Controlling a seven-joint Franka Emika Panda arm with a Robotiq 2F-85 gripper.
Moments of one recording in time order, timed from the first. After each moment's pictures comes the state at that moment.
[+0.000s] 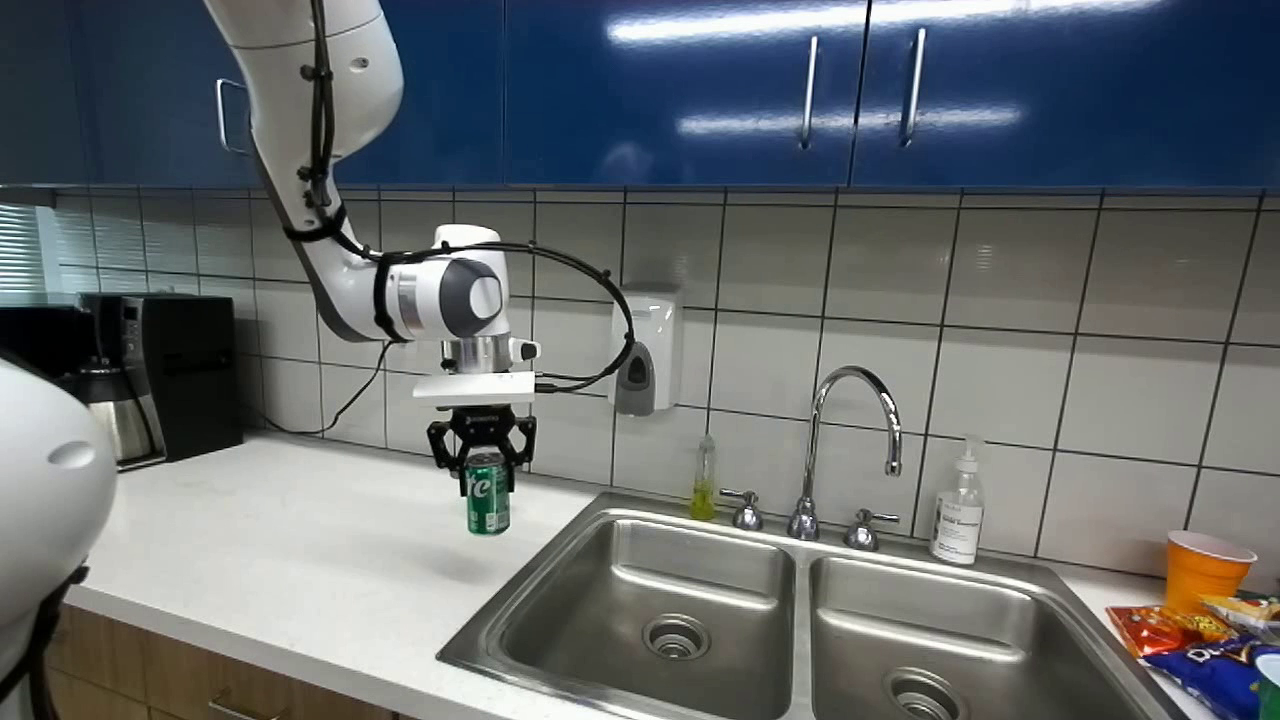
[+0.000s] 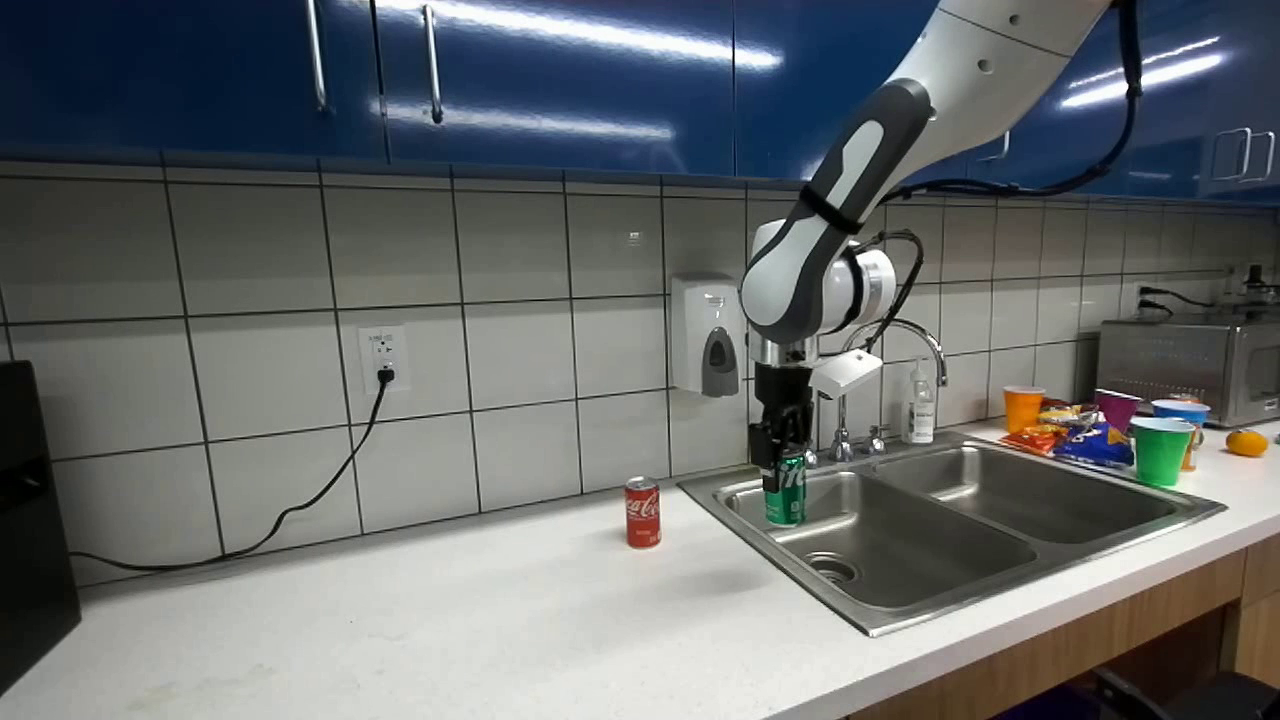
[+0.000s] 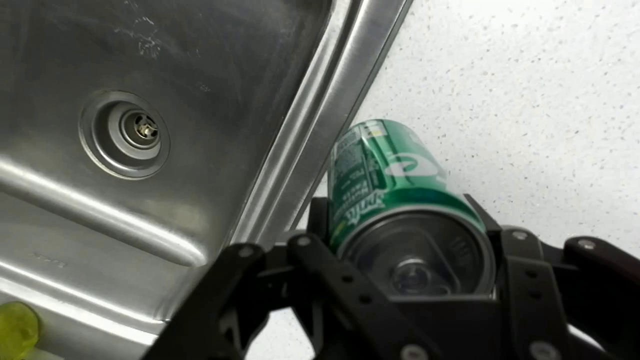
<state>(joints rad) 0.02 0.10 0.04 -2.36 -0.10 2.56 -0.37</state>
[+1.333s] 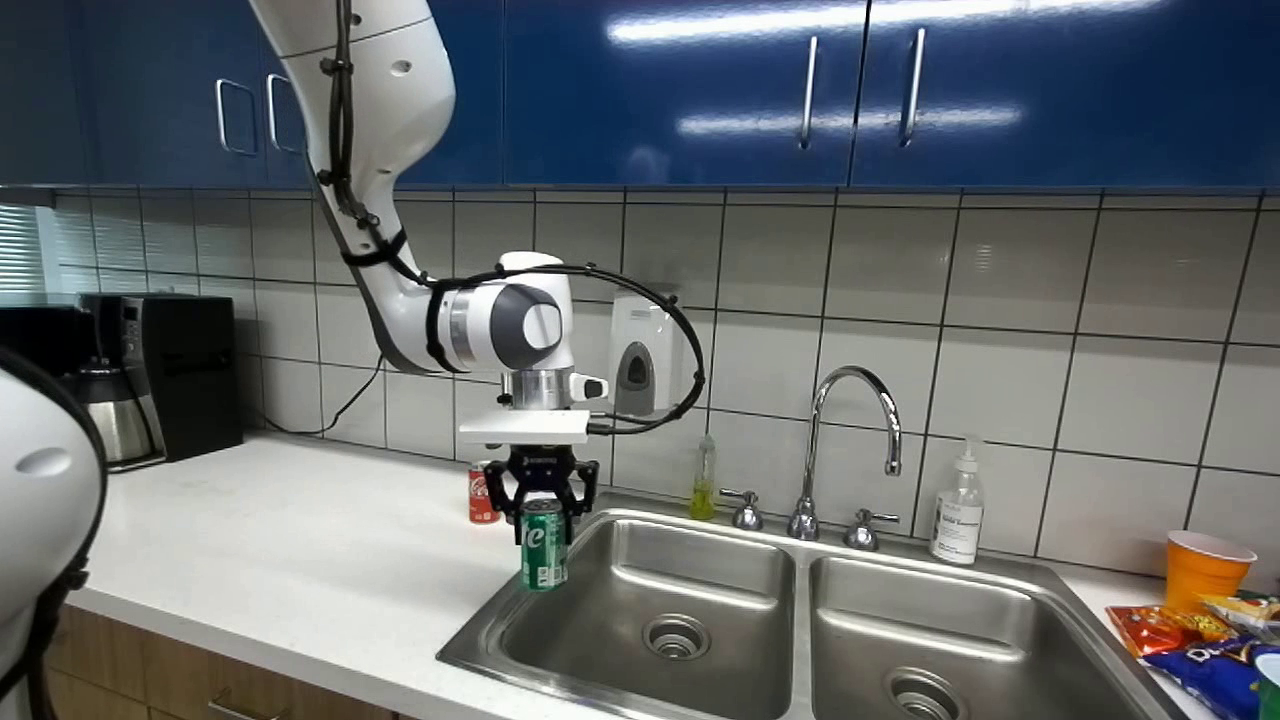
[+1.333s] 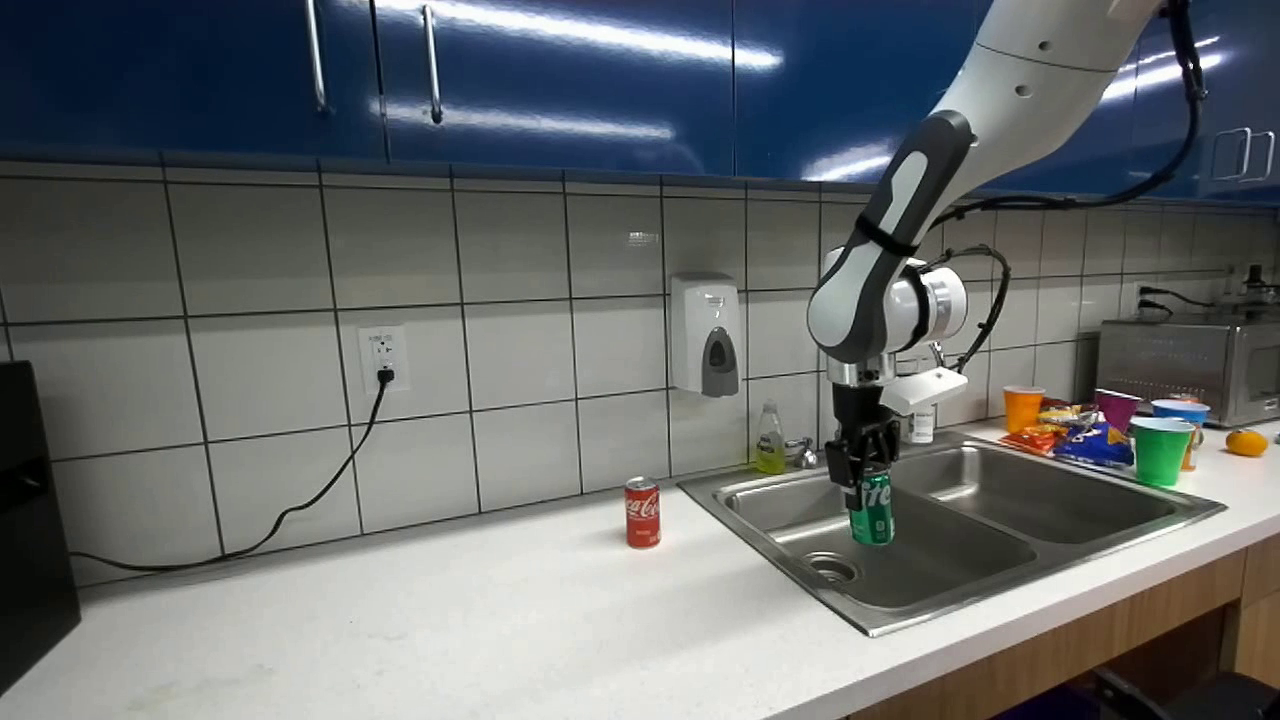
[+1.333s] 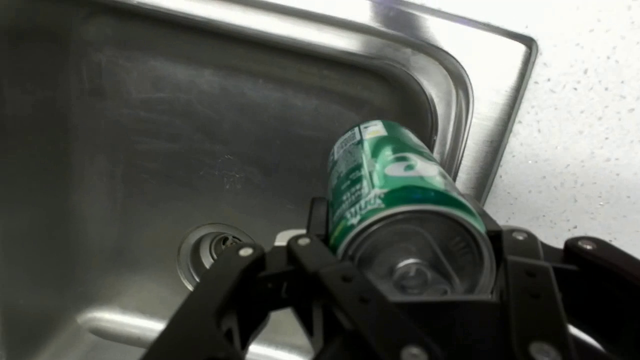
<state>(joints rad) -0.05 0.12 -0.10 -2.43 -0.13 2.56 -0.31</state>
